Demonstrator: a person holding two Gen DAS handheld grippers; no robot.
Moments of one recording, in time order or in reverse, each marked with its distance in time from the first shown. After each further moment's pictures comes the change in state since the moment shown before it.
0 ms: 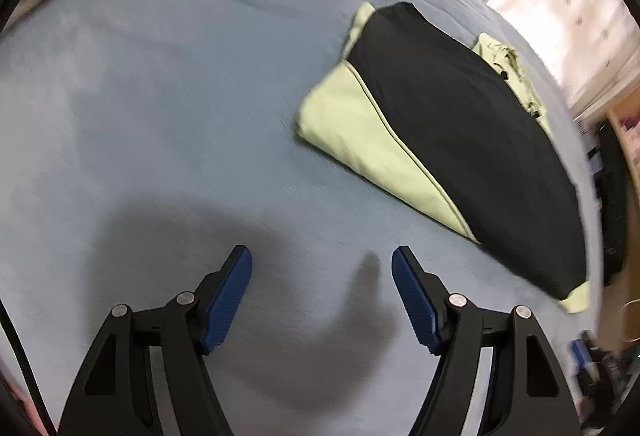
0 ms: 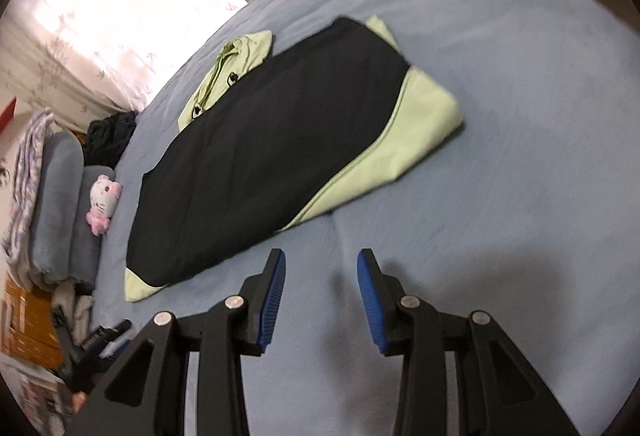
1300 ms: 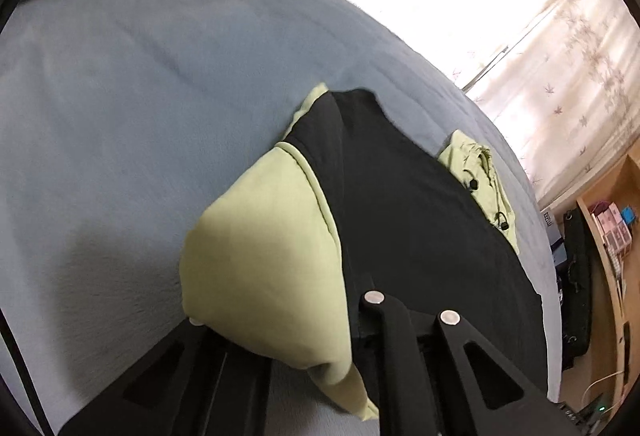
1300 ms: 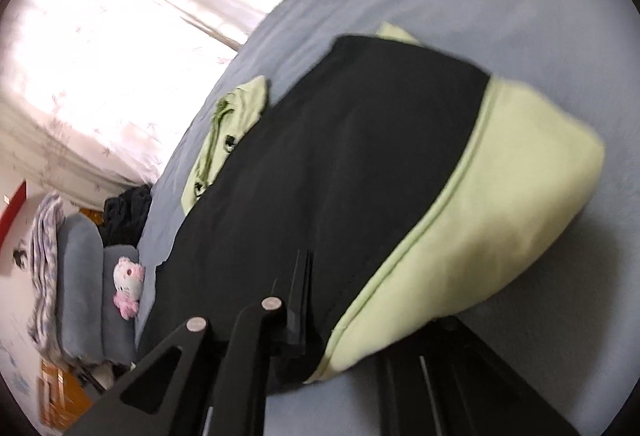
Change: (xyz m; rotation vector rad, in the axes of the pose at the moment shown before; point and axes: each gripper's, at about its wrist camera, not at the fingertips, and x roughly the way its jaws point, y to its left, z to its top) left arm 0.044 -0.058 0.063 -0.112 -0.317 -0.140; right arm 0.076 0.015 0.051 0.160 -0.173 0.111
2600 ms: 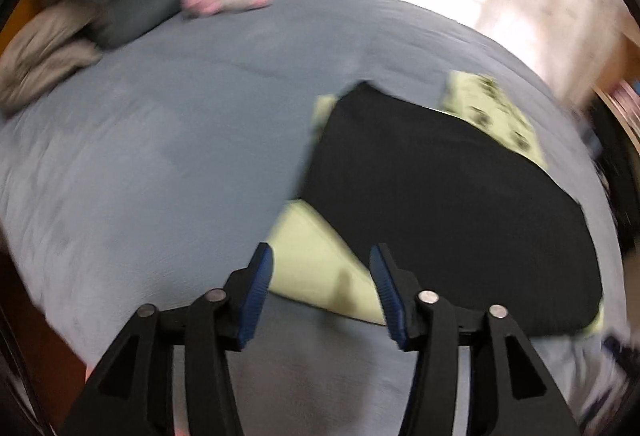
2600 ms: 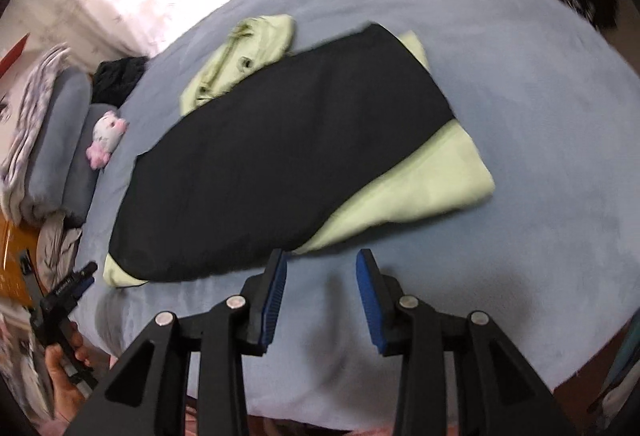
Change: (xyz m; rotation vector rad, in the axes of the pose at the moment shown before) left arm -0.144 0.032 -0.028 0.353 0.133 0.168; right arm -0.150 0.012 -0.076 -0.363 0.264 -0.154
